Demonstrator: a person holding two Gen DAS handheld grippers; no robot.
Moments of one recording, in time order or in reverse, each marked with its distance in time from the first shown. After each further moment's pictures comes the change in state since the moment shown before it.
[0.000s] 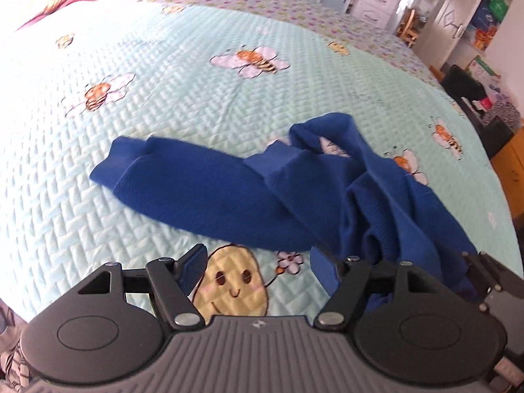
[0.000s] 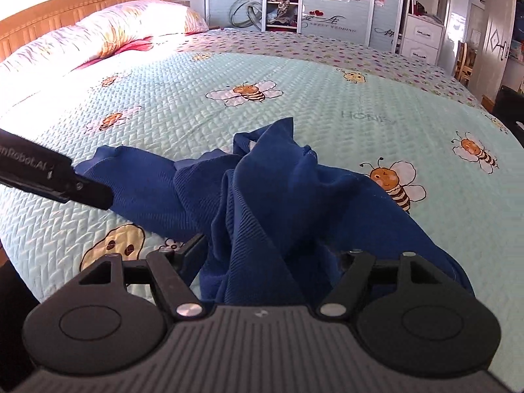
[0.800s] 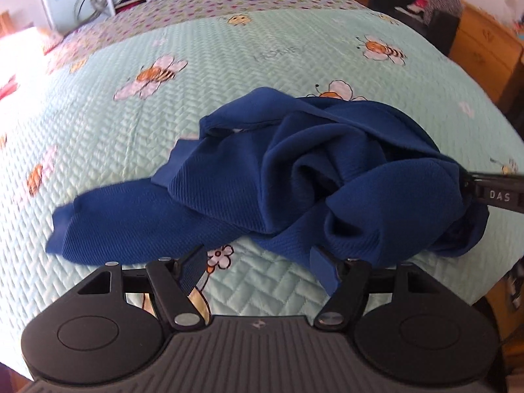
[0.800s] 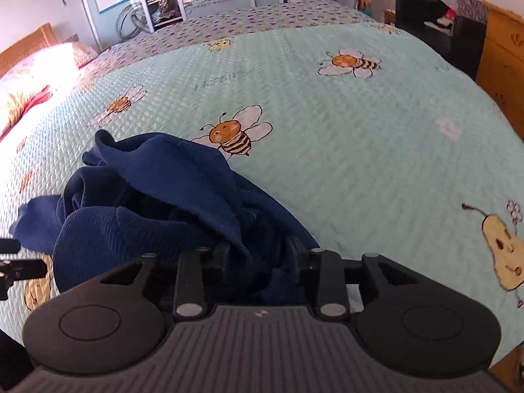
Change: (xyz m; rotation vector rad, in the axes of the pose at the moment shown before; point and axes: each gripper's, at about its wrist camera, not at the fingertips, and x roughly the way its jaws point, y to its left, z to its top) left arm 0.018 -0.104 -0.023 0.473 0.006 0.021; right arm -0.040 -0.132 -0.042 0.353 0.079 -0.183
